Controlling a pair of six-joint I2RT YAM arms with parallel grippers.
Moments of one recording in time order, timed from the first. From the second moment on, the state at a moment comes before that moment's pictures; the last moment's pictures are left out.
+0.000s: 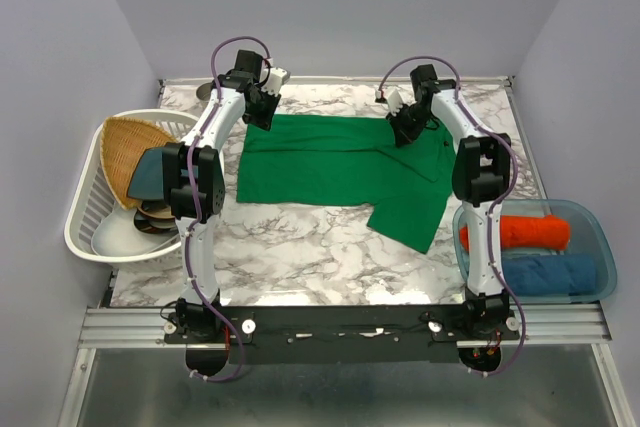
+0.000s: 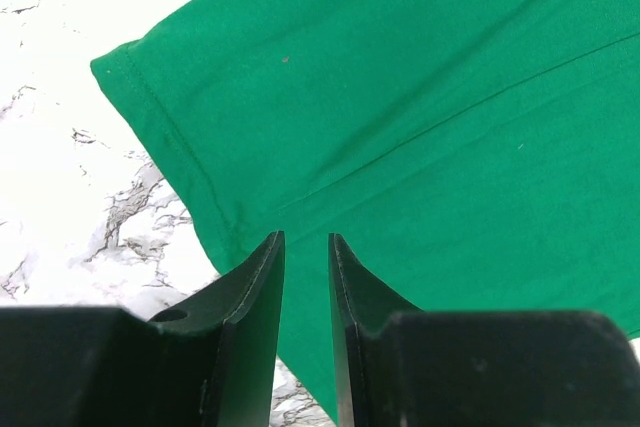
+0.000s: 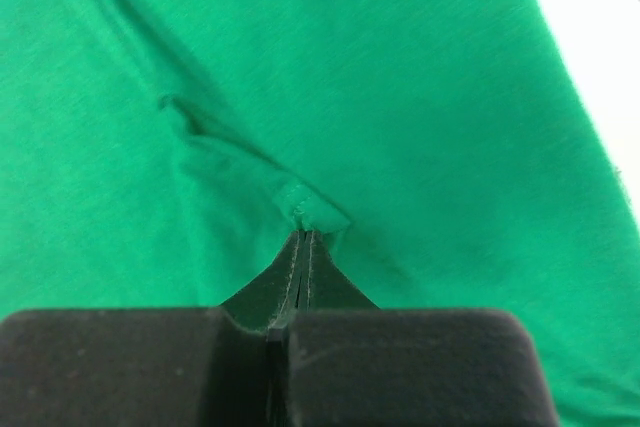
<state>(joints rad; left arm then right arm) -0.18 2.19 2.00 -0.81 0.18 0.26 0.17 2.45 2.18 -0.98 -0.42 -0.76</state>
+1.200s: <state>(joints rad) -0.18 2.18 1.90 -0.78 0.18 0.30 0.26 2.12 1.92 -0.90 -0.32 -0.53</state>
